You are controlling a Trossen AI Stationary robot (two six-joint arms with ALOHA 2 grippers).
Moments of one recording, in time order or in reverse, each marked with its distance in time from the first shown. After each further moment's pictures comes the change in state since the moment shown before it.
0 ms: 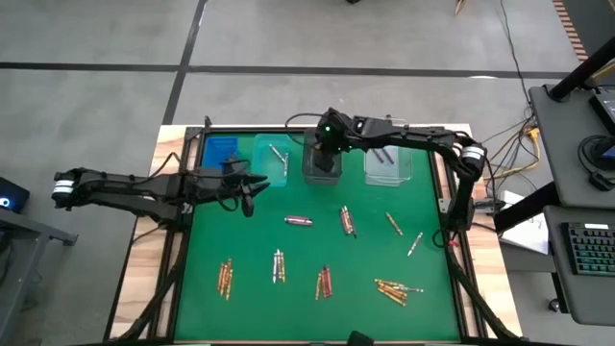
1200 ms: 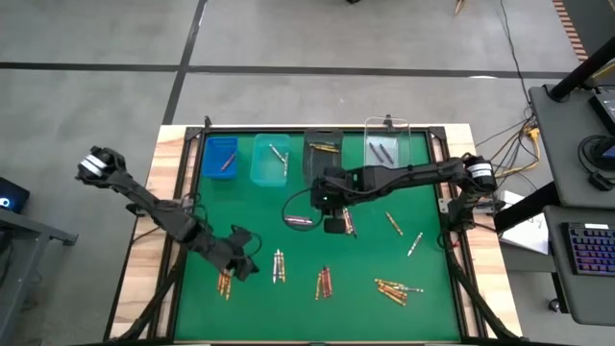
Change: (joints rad) left arm -0.629 0.334 0.028 -0.101 0.173 -1.137; right arm 0.422 -0.064 -0.018 -0.225 0.000 -0.027
